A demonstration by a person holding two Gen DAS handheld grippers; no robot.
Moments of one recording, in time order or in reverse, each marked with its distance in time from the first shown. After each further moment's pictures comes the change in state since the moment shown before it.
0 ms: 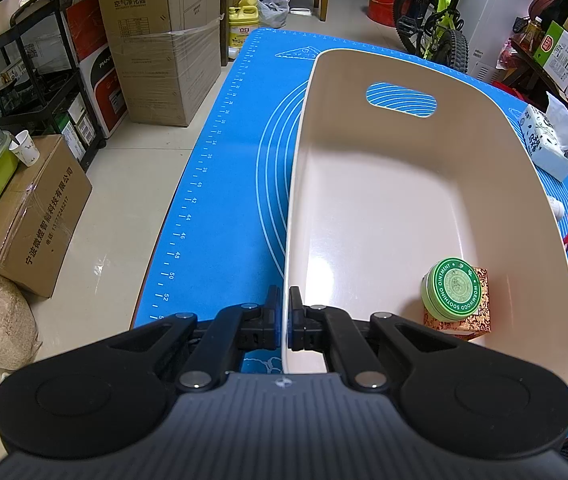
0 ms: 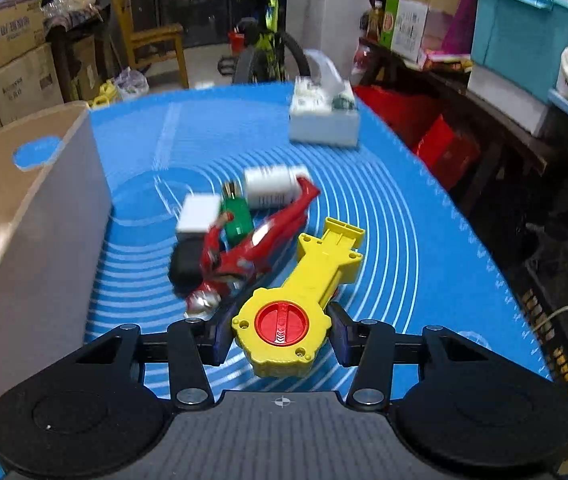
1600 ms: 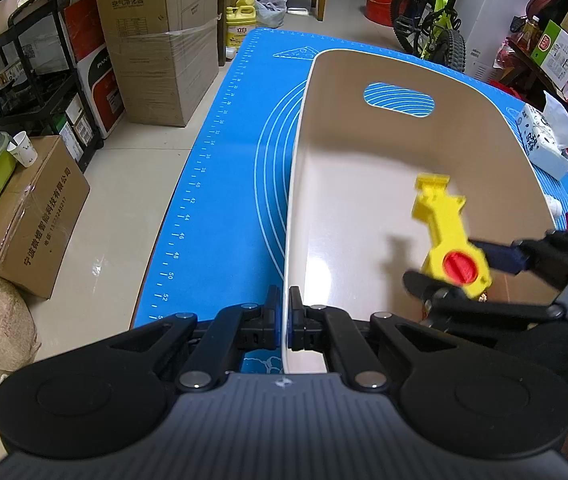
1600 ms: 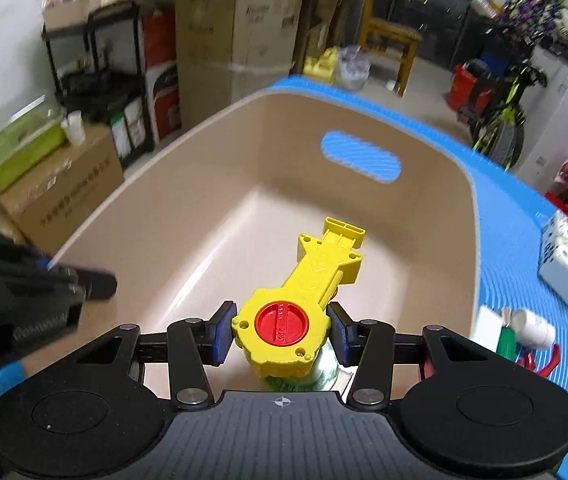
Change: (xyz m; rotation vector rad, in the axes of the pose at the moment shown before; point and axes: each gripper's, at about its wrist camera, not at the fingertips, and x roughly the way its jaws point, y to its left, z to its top) left arm 0.000 -0.001 -0.001 0.002 0.000 -0.003; right arm -0.034 0.217 0.019 -0.571 0.078 0.346
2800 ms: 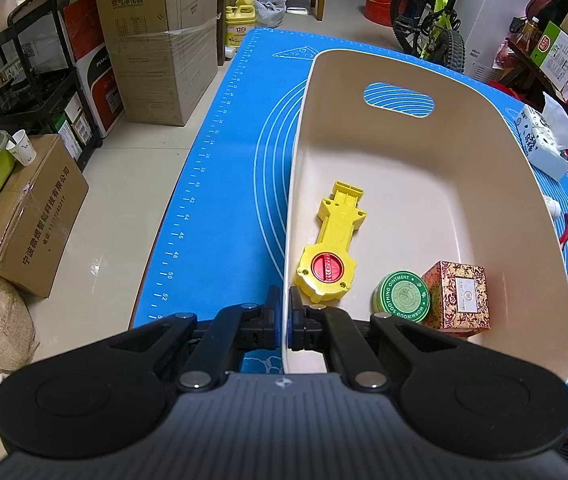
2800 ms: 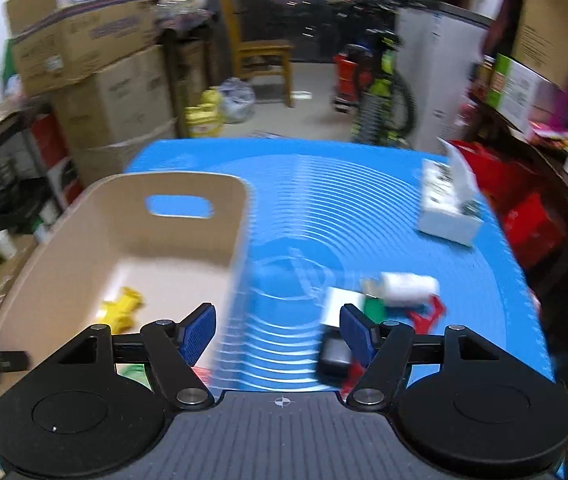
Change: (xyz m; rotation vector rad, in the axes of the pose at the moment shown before) left arm -0.001 0.003 0.000 -0.002 0.002 -0.006; right arm -0.059 -0.143 -0.031 0.380 -0.123 -0.147
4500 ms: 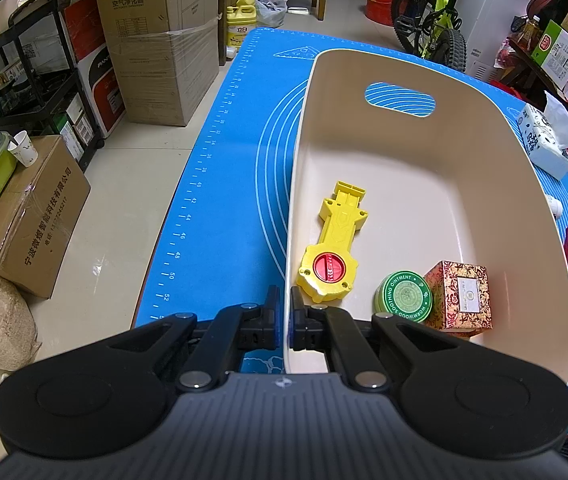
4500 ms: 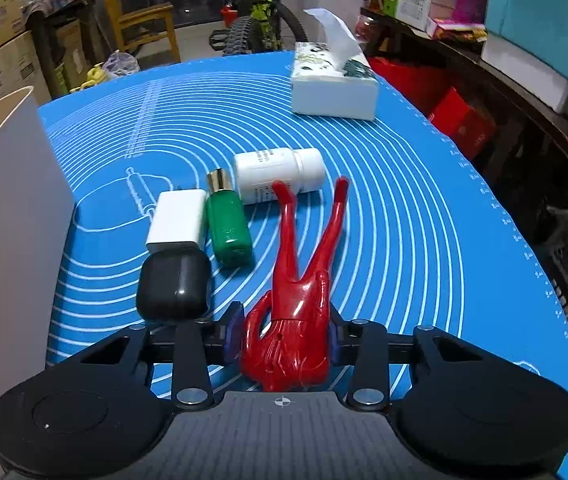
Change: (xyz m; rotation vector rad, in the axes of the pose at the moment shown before) left arm 0.000 0.000 0.001 0.001 0.001 0.001; right arm 0.096 -0.075 -0.073 0.210 0.104 -0.206
